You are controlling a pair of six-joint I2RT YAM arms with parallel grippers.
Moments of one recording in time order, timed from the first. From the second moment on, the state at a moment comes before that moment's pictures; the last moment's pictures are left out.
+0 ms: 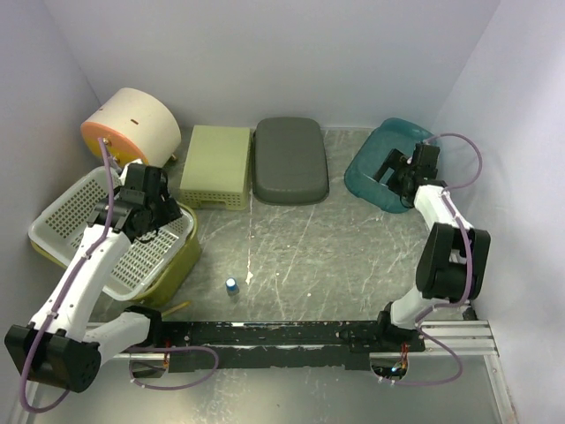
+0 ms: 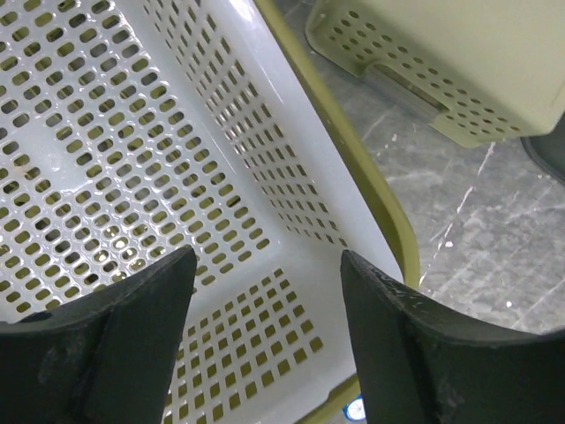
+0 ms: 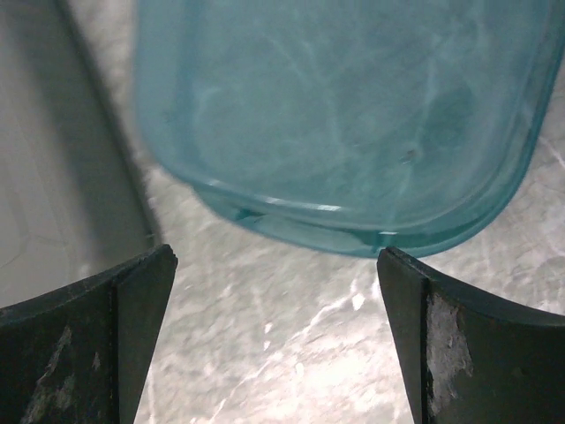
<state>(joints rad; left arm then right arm) -0.24 1.06 1.06 -0.91 -0.30 -0.64 -0.19 1.64 1.10 -0.22 -0.10 0.40</state>
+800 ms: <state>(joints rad) -0.18 1.21 1.07 -0.68 -0.28 -0.68 -0.07 1.36 1.05 -0.26 -0.20 0.42</state>
